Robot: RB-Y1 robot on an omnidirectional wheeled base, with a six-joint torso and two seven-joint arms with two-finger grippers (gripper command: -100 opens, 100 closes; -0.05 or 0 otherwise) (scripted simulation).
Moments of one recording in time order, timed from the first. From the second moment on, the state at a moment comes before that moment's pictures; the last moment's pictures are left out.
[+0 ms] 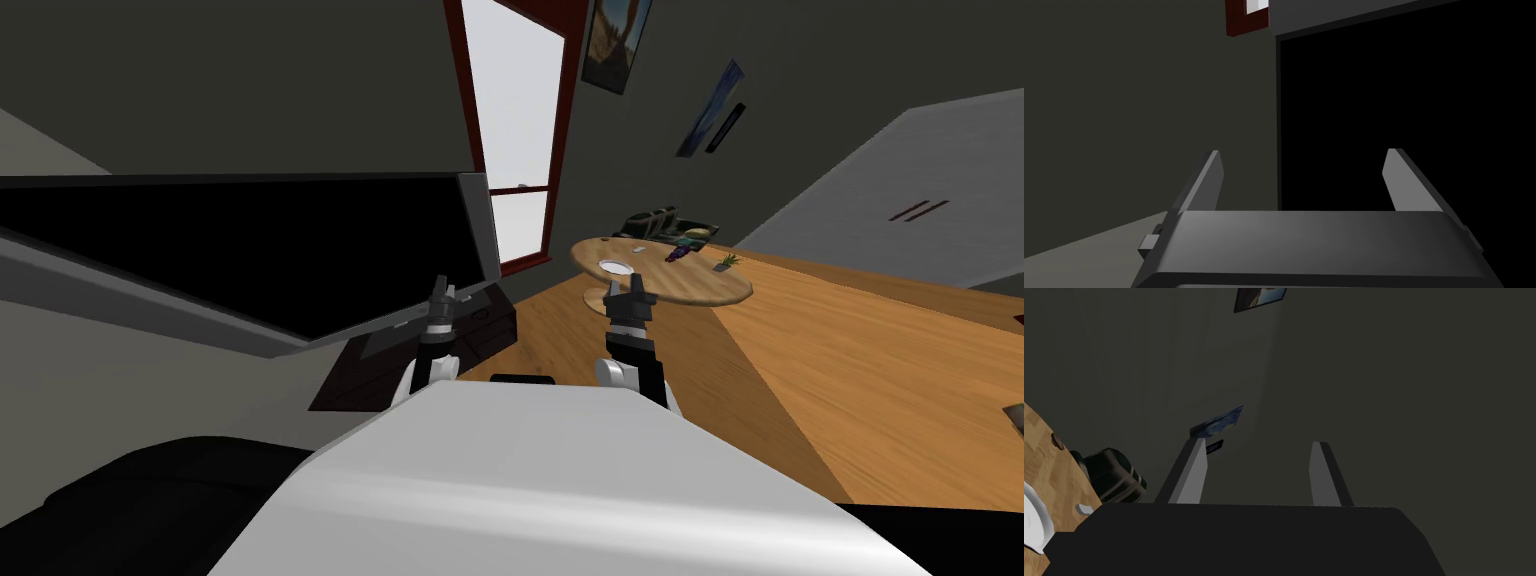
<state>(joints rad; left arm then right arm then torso) 0.46 0.09 -0.03 -2.18 -0.06 -0.43 -0.13 0.48 0.03 -0.04 -2.22 -0.07 -0.38 -0.17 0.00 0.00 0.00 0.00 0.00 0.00</state>
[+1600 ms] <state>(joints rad) 0.29 0.18 -0.03 -1.77 0.08 -0.13 -0.01 0.48 0.03 -0.04 -2.22 -0.07 -0.38 -0.17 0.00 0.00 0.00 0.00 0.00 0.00</state>
